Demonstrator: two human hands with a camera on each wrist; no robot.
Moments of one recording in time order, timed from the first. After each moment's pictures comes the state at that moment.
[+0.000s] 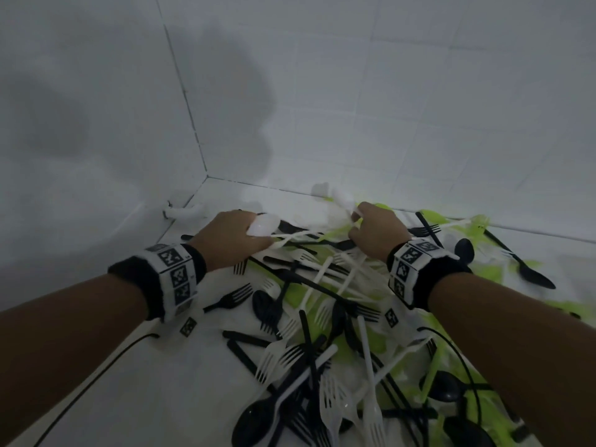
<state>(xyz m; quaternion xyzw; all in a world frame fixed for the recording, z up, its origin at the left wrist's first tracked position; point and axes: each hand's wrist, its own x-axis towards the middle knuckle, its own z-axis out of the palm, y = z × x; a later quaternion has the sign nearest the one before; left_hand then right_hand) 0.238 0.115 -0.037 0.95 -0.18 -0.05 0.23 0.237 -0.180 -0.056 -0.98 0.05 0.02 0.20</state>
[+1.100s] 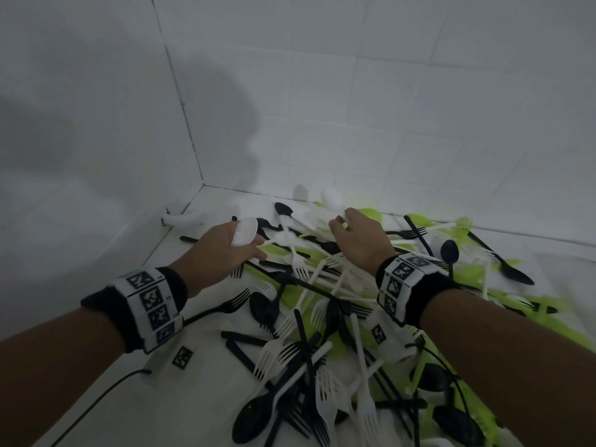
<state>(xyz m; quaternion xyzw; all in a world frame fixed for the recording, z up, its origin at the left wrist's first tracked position) 0.202 0.123 -0.031 0.86 -0.09 -0.10 0.48 0.203 -0.149 -0.040 -0.93 0.07 -0.03 0.37</state>
